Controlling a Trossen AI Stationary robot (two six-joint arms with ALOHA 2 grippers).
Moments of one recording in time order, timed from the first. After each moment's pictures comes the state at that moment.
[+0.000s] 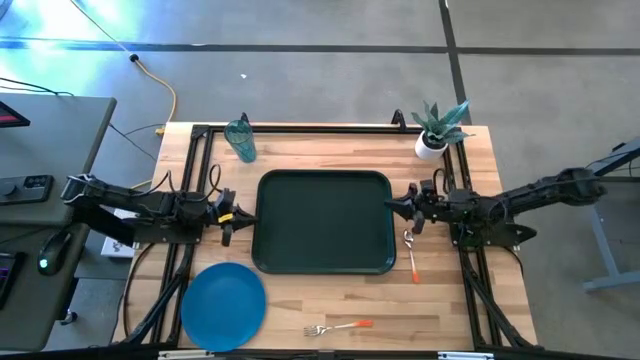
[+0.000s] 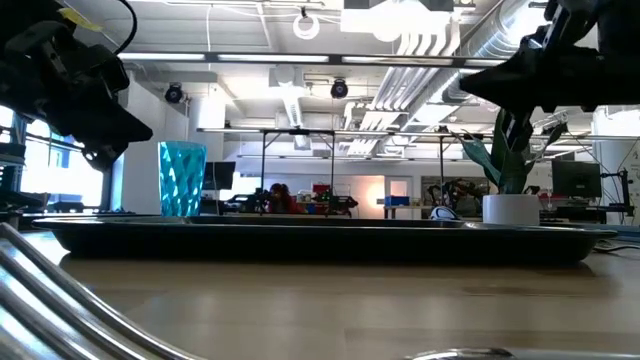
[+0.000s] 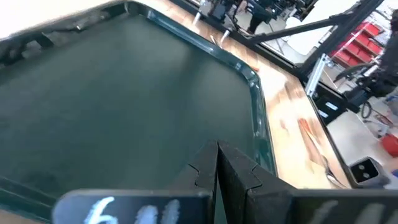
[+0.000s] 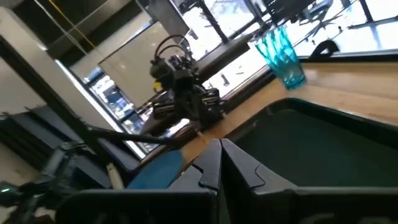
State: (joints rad) left arm -0.17 0.32 0.03 -0.02 -0.17 -0.54; right arm 0.10 0.85 0.03 0.88 0.24 0.60
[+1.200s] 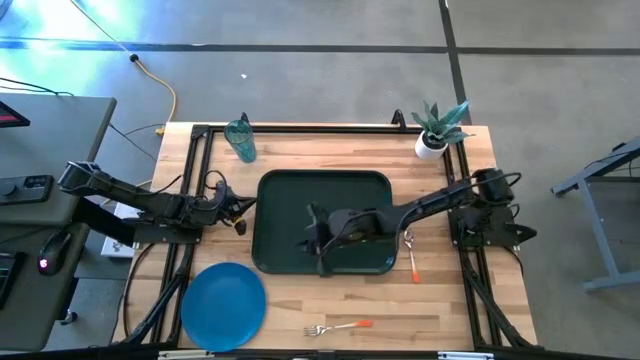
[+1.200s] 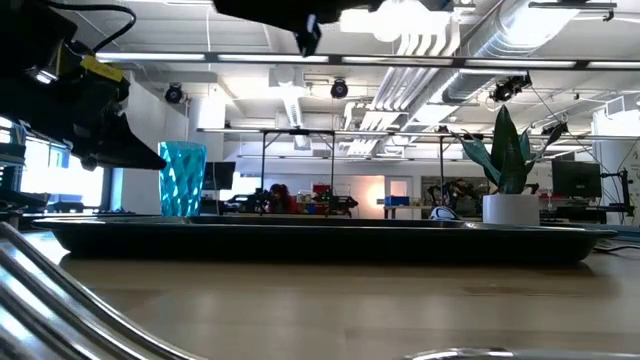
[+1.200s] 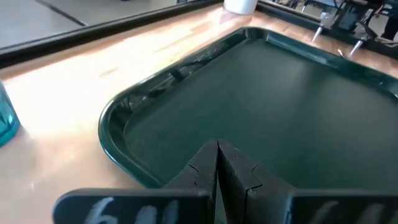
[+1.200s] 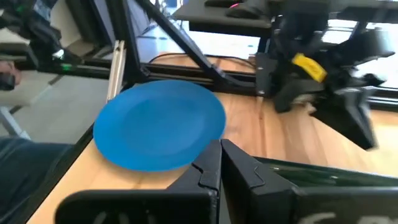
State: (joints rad) left arm -0.25 0.53 0.03 0.01 -0.69 -0.51; right arm 0.23 1.85 1.29 0.24 0.02 -0.01
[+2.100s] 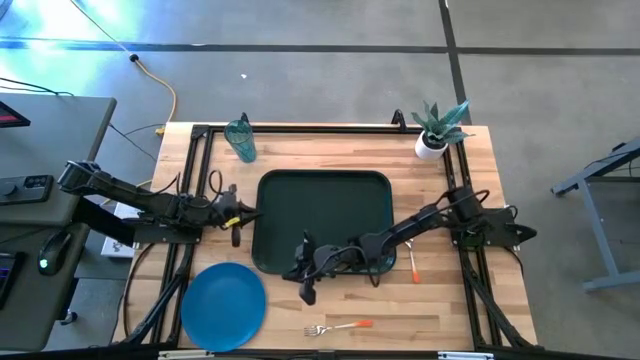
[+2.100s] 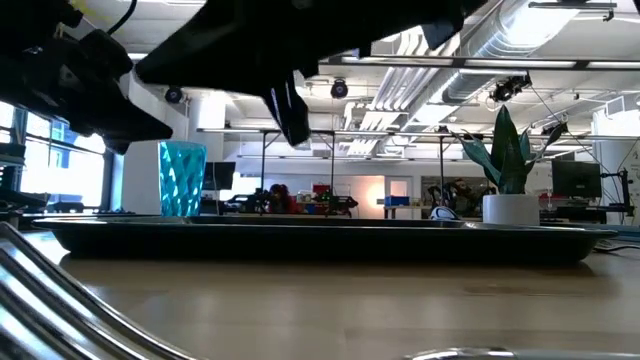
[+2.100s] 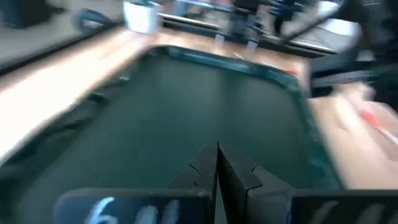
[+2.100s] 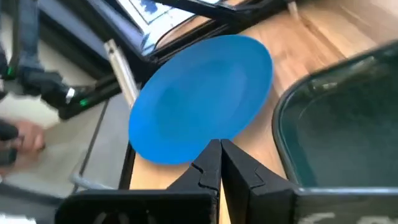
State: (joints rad) left arm -0.24 0.55 0.03 0.24 -0.37 -0.26; right arm 0.34 2.10 1.36 0.35 0.11 0.61
